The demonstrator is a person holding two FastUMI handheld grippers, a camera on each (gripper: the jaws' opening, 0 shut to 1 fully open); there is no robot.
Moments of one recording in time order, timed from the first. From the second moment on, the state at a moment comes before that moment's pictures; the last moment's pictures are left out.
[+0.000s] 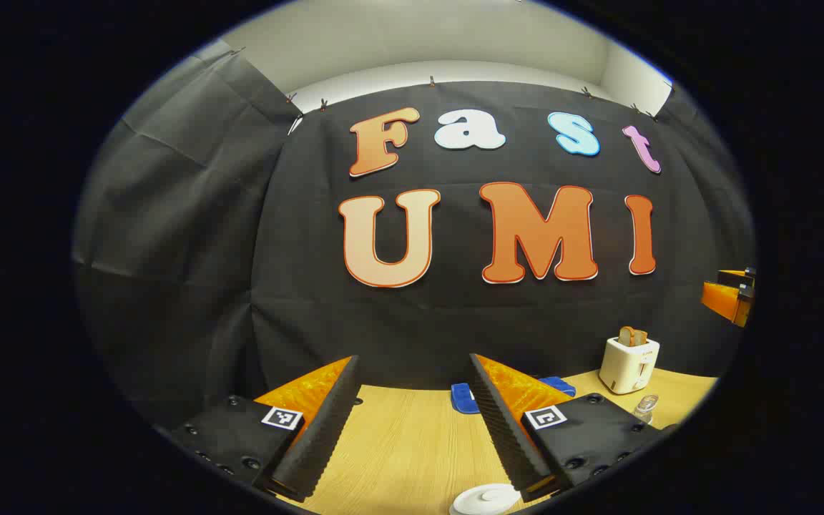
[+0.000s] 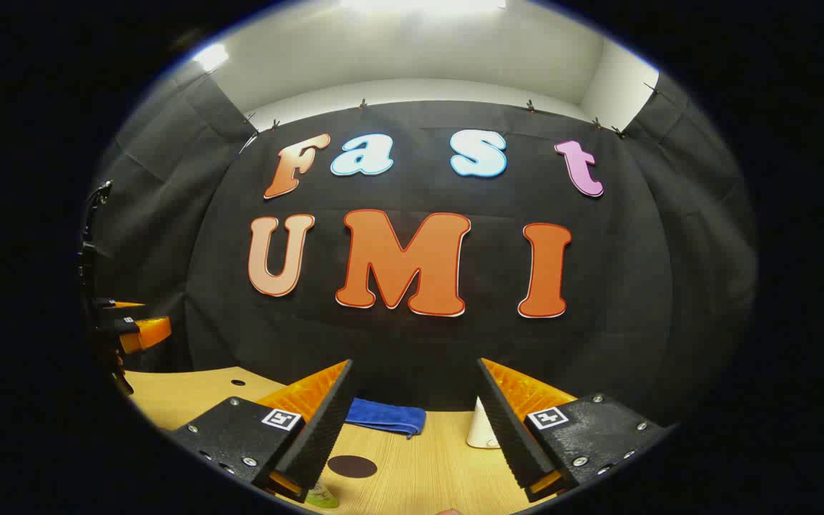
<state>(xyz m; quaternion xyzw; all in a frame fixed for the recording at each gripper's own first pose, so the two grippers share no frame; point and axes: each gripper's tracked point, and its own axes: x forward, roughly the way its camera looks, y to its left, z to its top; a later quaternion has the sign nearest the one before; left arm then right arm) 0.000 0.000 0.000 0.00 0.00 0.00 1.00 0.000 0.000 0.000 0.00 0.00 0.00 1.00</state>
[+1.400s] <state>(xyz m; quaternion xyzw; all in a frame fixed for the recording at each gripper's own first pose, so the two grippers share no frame) -0.018 -0.049 -0.064 0.00 0.06 -0.07 1.00 -0.019 0.007 -0.068 -0.01 0.05 0.05 1.00</state>
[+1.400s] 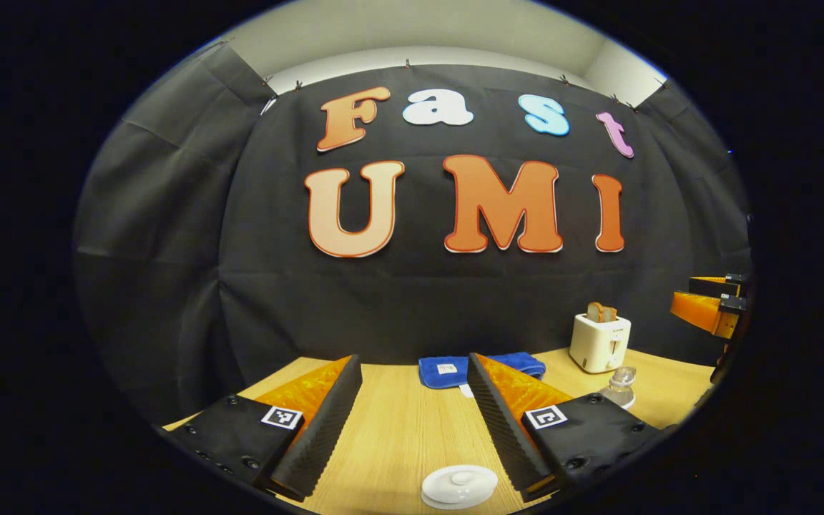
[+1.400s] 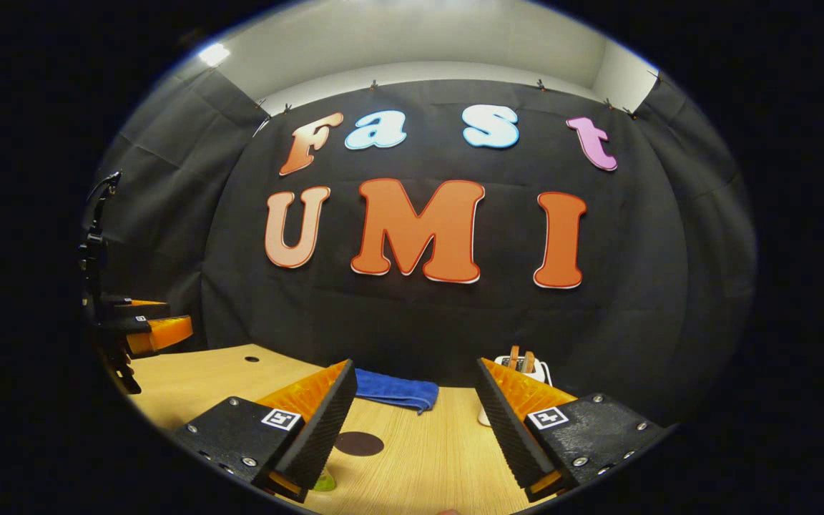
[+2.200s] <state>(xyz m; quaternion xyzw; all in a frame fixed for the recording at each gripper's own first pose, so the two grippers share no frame) -0.044 -0.085 -0.191 0.04 0.19 -0.13 0.97 -0.067 0.086 -0.163 0.00 0.14 0.19 0.97</state>
